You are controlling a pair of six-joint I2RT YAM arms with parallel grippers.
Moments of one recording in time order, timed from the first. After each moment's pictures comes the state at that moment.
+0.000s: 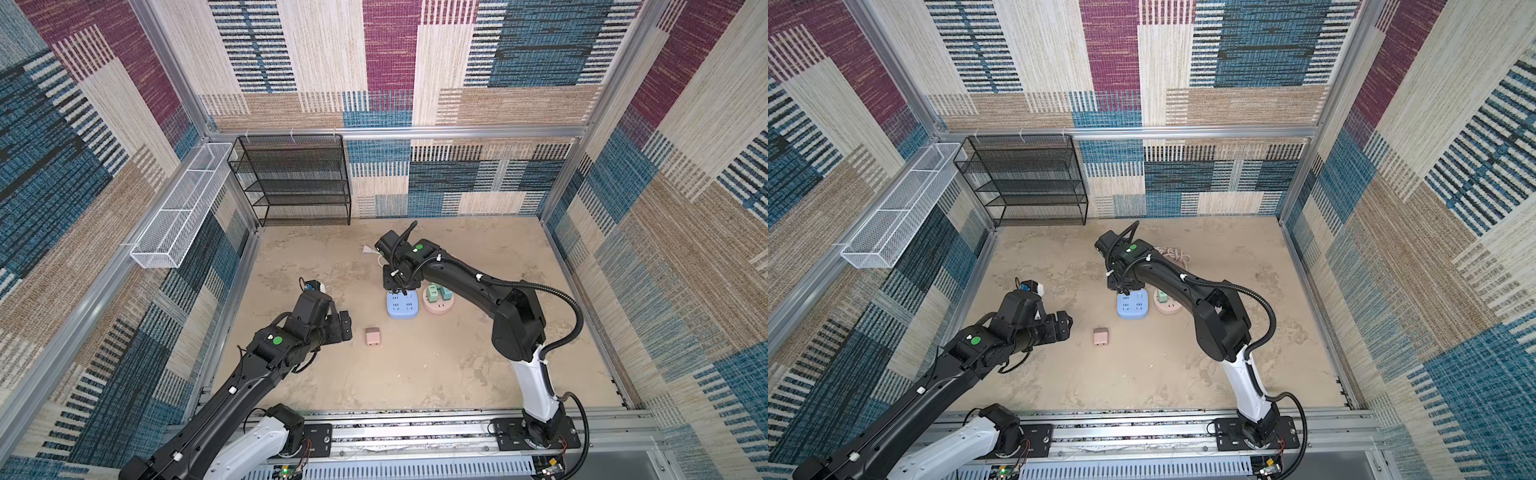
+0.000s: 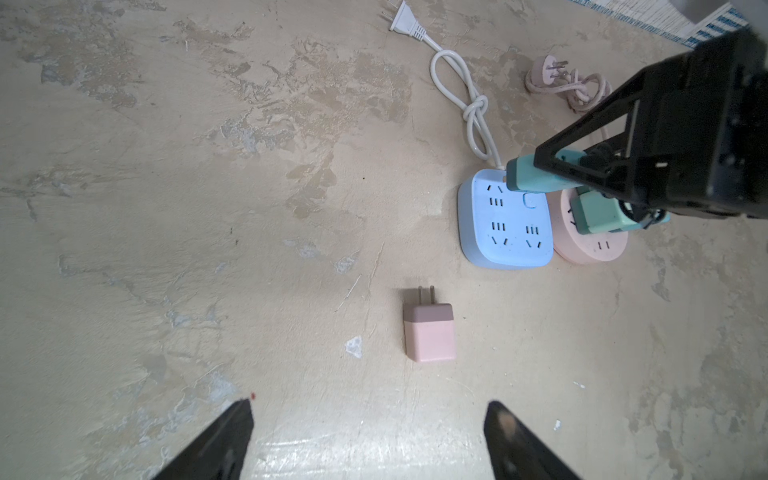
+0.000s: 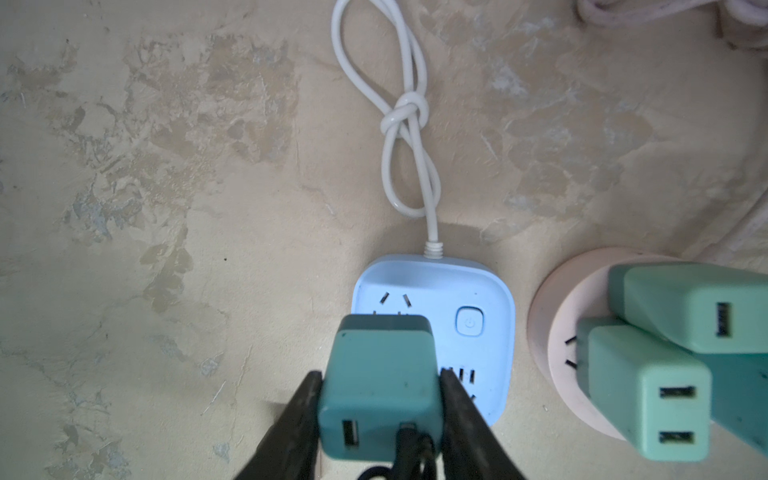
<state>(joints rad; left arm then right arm) -0.51 0.90 0.81 -0.80 -0.12 -0.58 0.77 2.13 1.95 -0.99 0.14 0.70</state>
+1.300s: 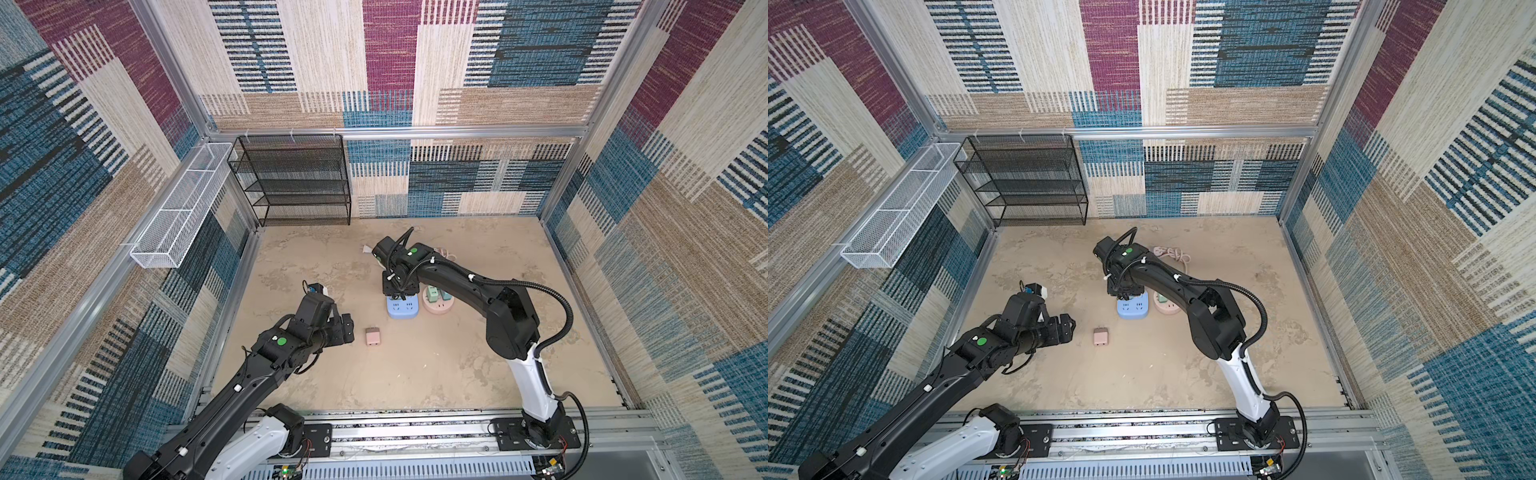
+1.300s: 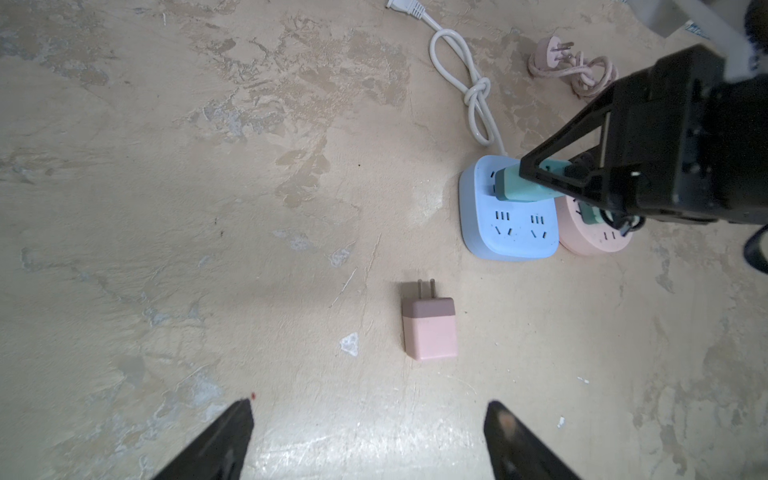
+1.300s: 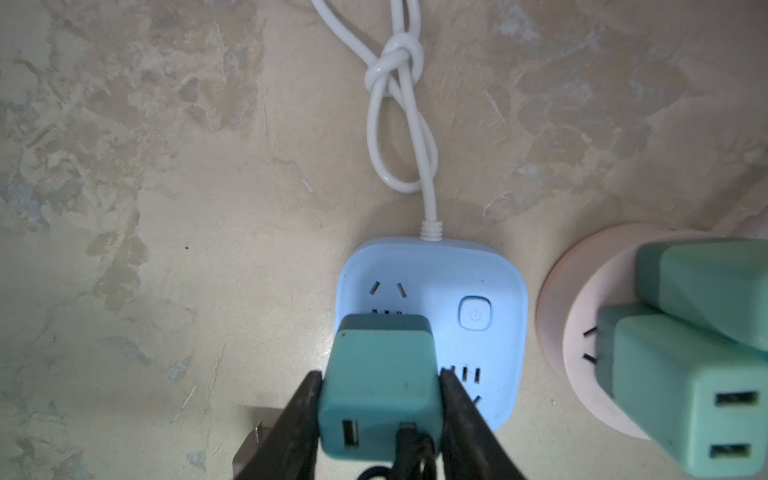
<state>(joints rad) -0.51 0.91 0.76 -0.75 -0.10 -0.58 0.78 2.18 1.95 -1.01 0.14 0.72</state>
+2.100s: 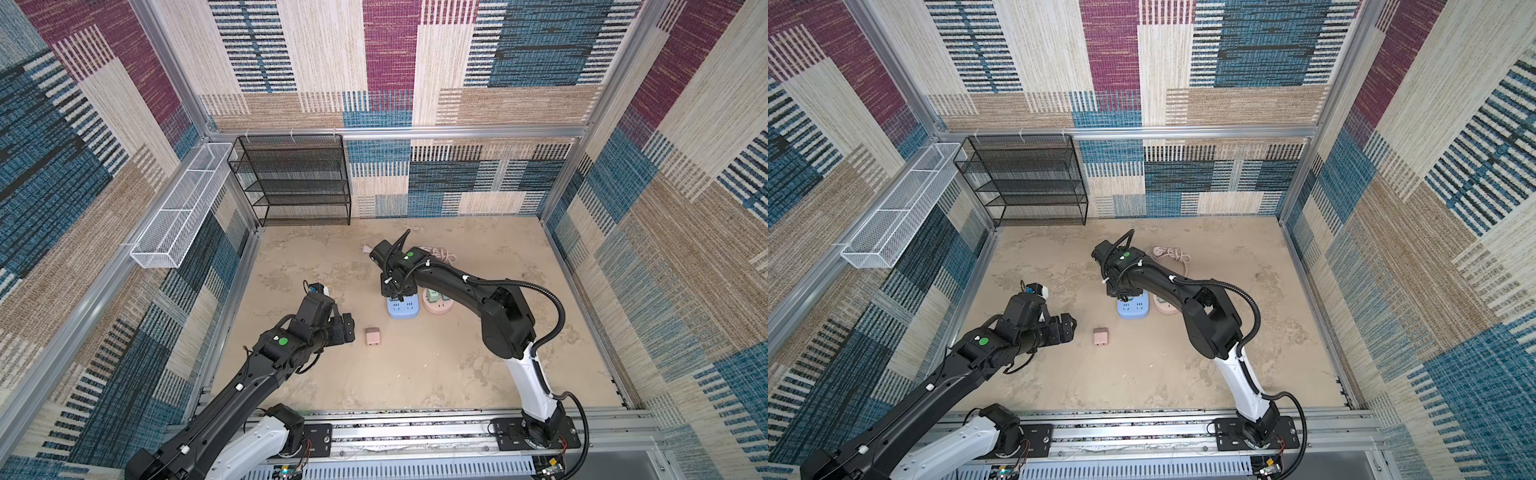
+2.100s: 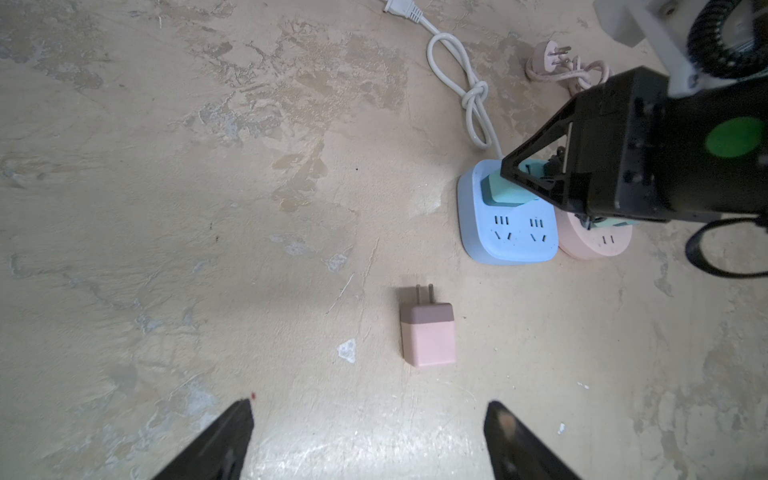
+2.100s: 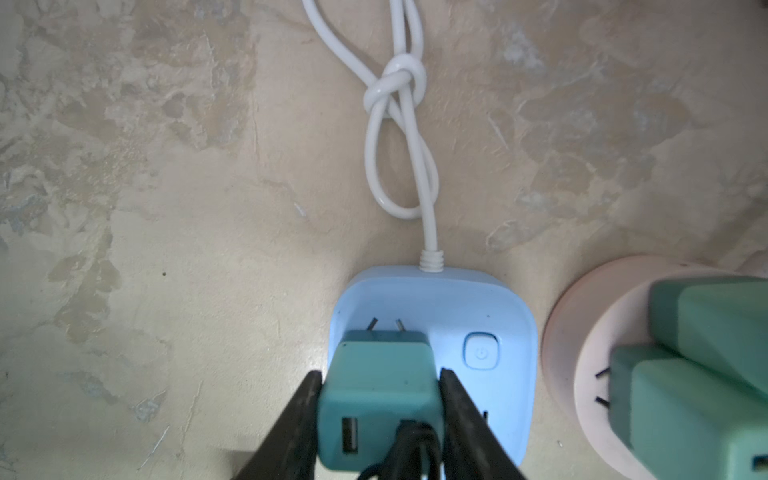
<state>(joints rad) -0.51 0.92 0.75 -0.72 -0.10 -0.58 0.78 2.22 1.90 -0.95 0.18 0.69</state>
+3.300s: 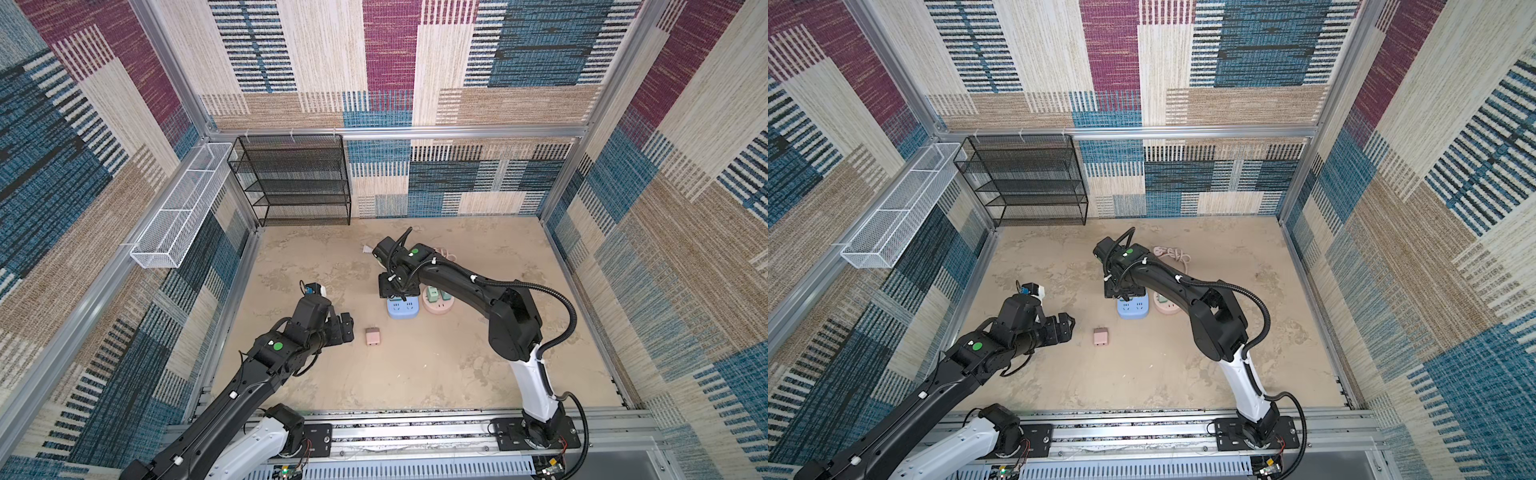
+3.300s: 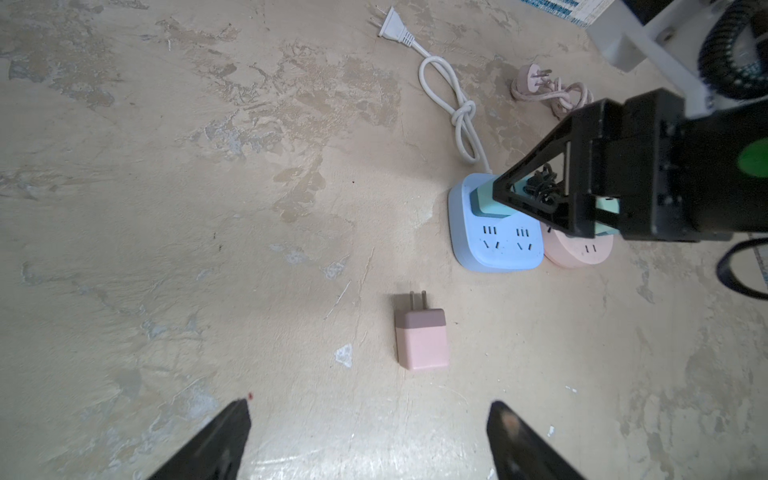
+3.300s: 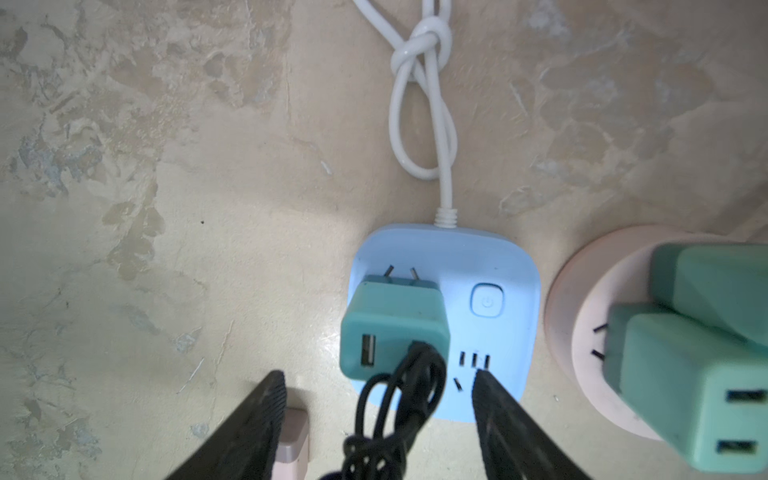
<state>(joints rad) -0.51 0.87 0.75 -0.72 -0.11 -0.58 0.79 2.13 1.90 -1.01 0.12 0.67</state>
